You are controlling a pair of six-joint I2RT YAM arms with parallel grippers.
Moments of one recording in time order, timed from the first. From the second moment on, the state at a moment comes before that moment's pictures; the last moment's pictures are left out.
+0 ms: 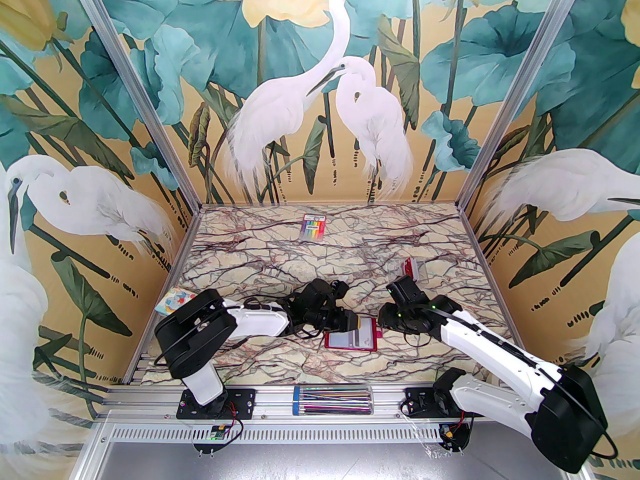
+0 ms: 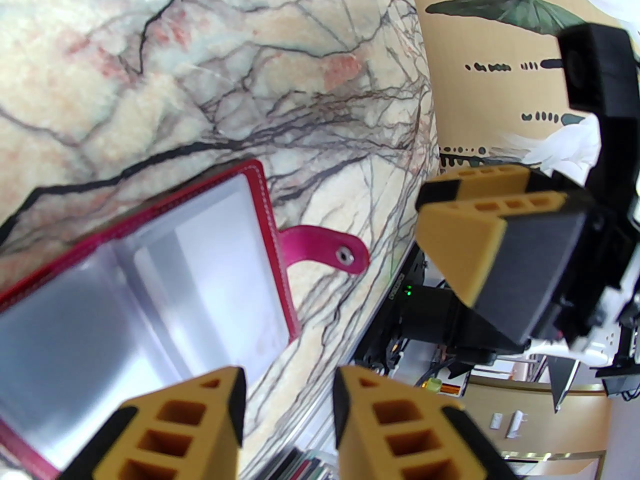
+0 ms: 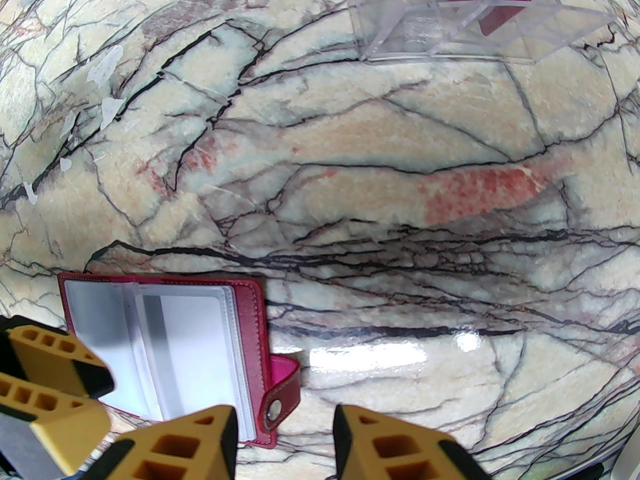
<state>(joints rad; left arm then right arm) -0.90 1.66 0.73 0.27 0.52 -0.92 0.58 1.08 0.67 -0.75 0.00 0.75</state>
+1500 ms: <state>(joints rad) -0.80 1.53 0.57 0.17 0.47 -0.88 0.12 1.79 1.40 -0.97 0.11 0.19</state>
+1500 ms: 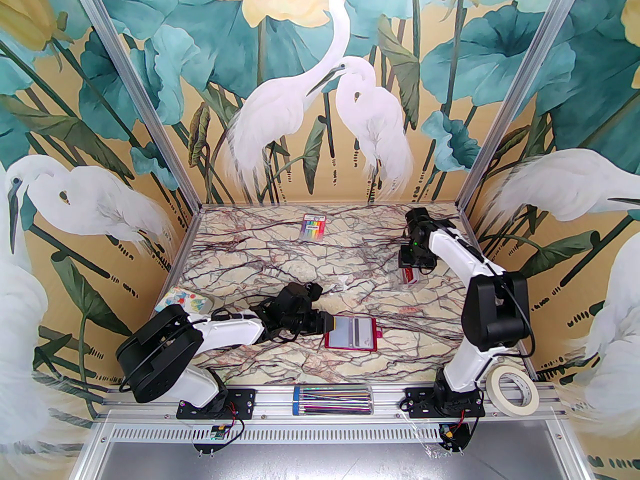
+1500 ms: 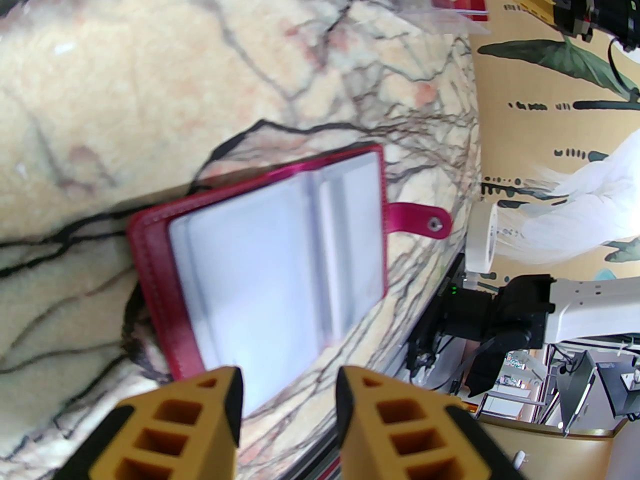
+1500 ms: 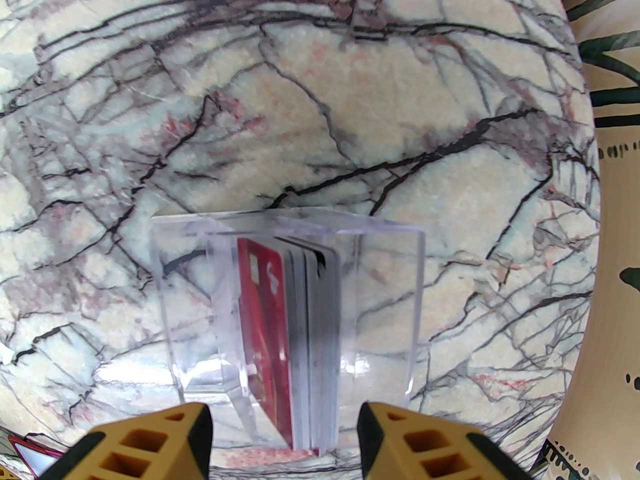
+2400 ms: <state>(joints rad) -0.80 1.57 0.58 0.18 0.47 -0.88 0.11 1.87 1.42 -1.00 0.17 0.18</state>
